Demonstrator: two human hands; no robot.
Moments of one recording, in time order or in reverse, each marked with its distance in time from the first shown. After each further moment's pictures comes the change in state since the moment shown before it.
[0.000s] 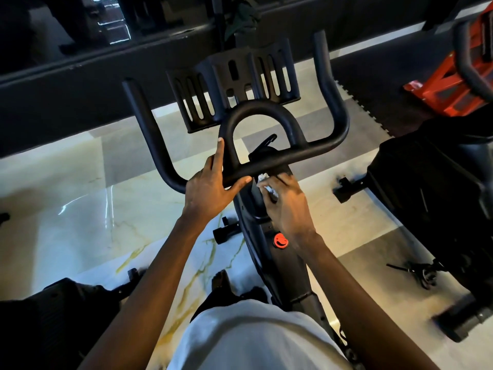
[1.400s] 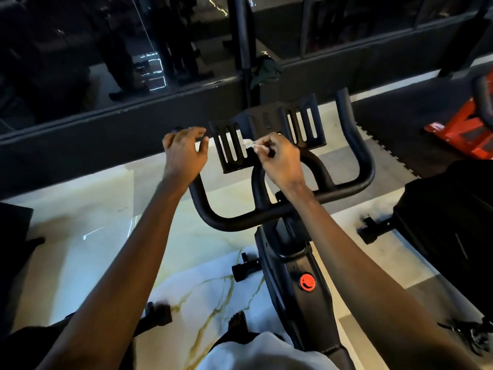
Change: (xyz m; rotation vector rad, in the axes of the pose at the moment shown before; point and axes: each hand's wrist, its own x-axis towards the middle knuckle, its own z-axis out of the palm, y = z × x) left_hand 0.127 -0.107 -0.091 -0.030 0.248 -0.096; right_hand 0.168 -0.069 0.012 0.340 0.092 -0.053
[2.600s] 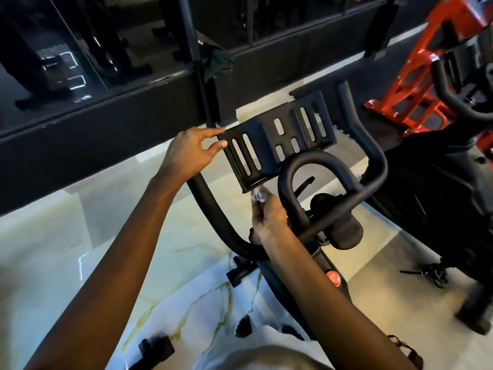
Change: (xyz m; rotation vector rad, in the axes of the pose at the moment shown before) left_hand 0.088 -0.039 0.000 -0.323 -0.418 0.162; right_hand -0.024 -0.039 0.140 1.385 0.769 1.187
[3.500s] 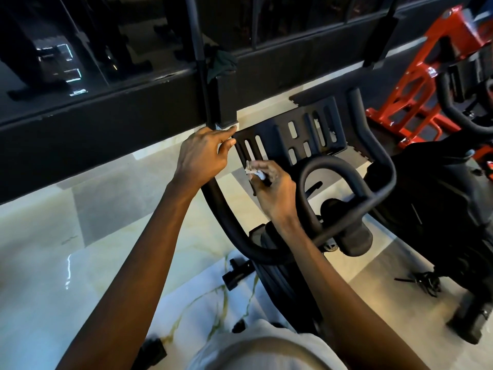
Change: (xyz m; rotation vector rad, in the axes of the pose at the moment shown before) left_hand 0.002 -0.021 0.015 0.187 0.143 0.204; right_hand 0.003 -0.016 0.020 -1.249 -0.381 -1.024
